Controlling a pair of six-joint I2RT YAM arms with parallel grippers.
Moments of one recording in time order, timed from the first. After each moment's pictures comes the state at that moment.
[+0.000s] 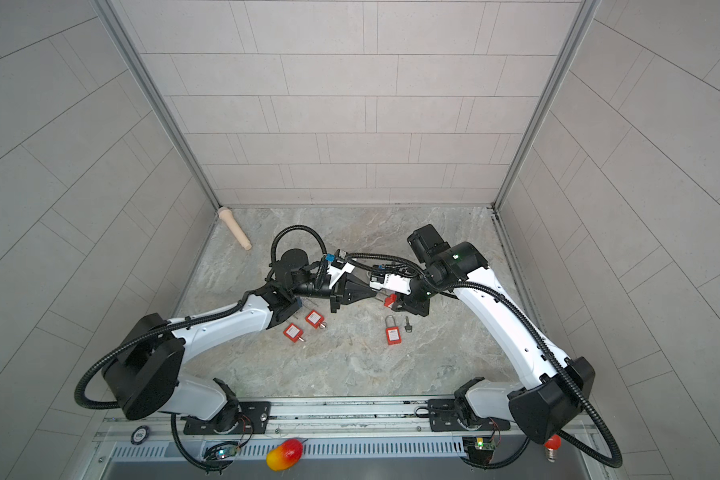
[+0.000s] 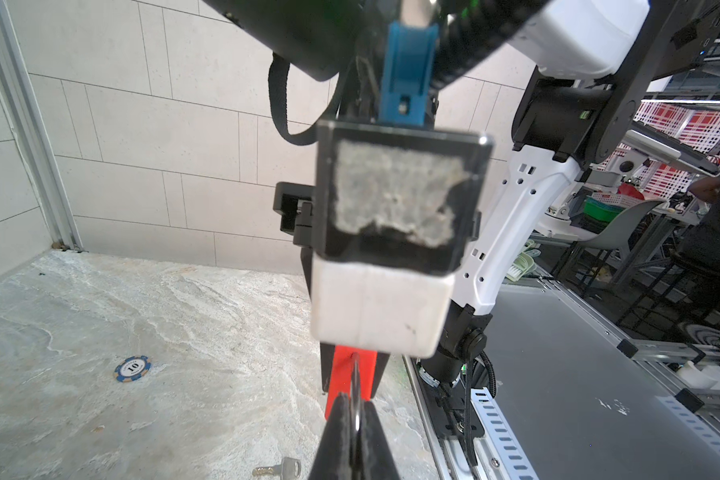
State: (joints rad) left arm -0.71 1.47 0.83 0.62 0.97 -0.12; right arm 0.44 1.29 1.38 -1.30 -0.43 -0.82
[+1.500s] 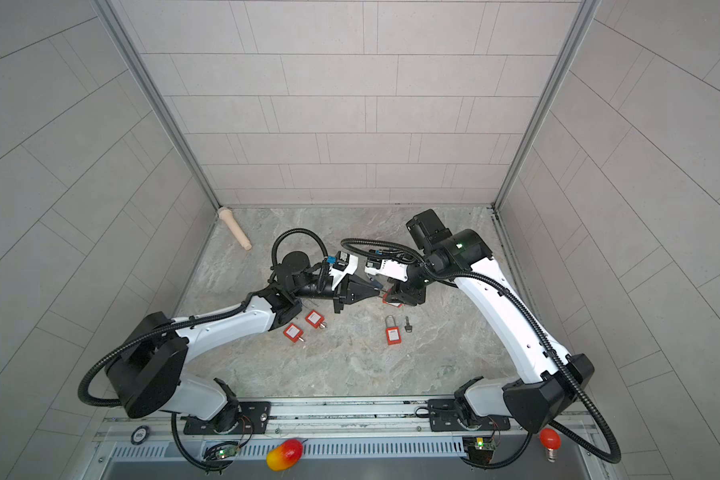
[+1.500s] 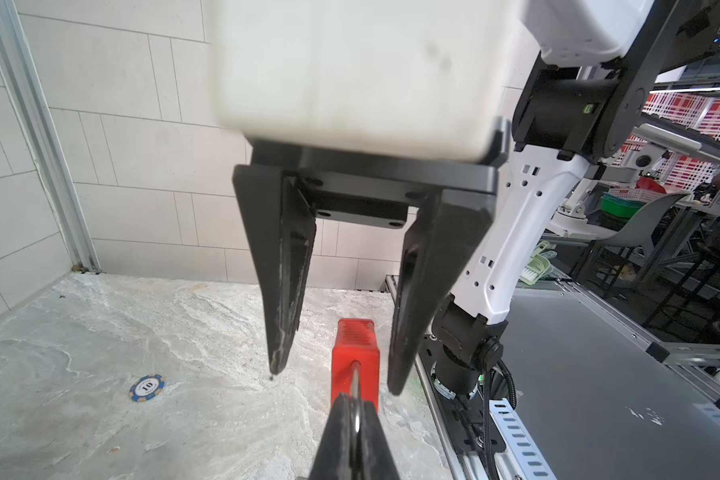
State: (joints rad) left arm -0.72 1.49 0.83 0.69 0.92 -0.10; right arm 0.44 1.32 1.56 -1.35 -0.45 -0.79
